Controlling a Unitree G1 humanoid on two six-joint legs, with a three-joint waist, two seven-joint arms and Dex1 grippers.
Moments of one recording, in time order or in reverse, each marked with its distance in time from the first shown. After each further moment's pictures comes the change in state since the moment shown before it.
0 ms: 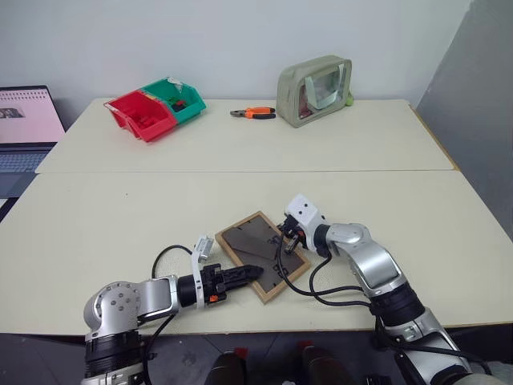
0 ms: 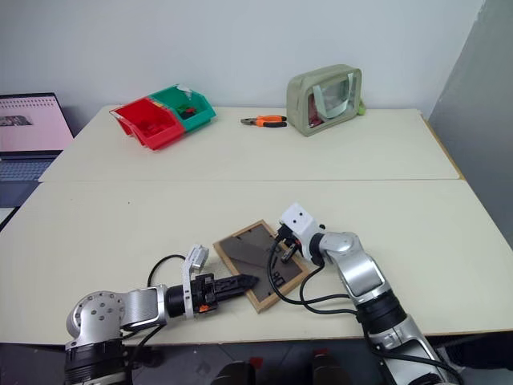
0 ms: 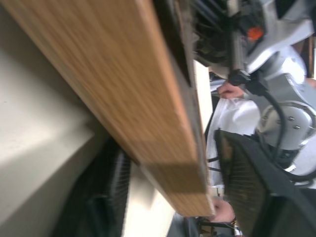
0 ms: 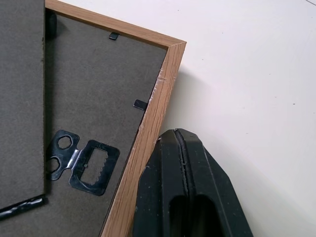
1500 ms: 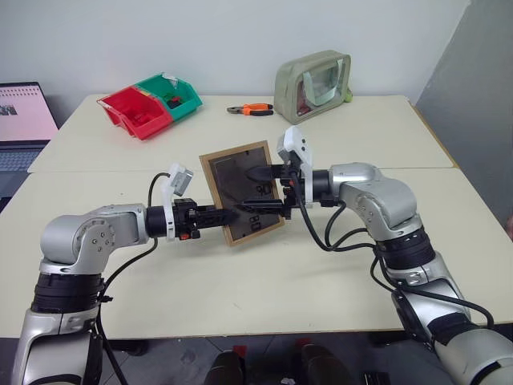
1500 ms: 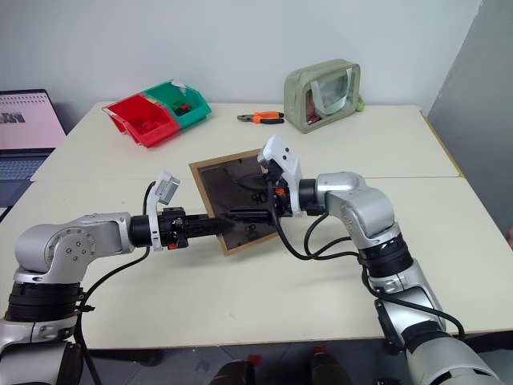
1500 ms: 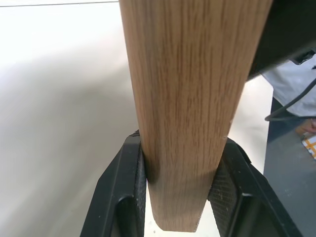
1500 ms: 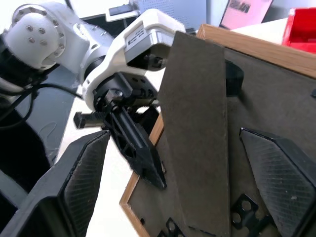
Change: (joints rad) left arm -0.341 0.414 -0.225 0.043 0.218 -0.370 -0.370; right arm -0.372 -0.036 -0.085 0.045 0.421 0.037 0.301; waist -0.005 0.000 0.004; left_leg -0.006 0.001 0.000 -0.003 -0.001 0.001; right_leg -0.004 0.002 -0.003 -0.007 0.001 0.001
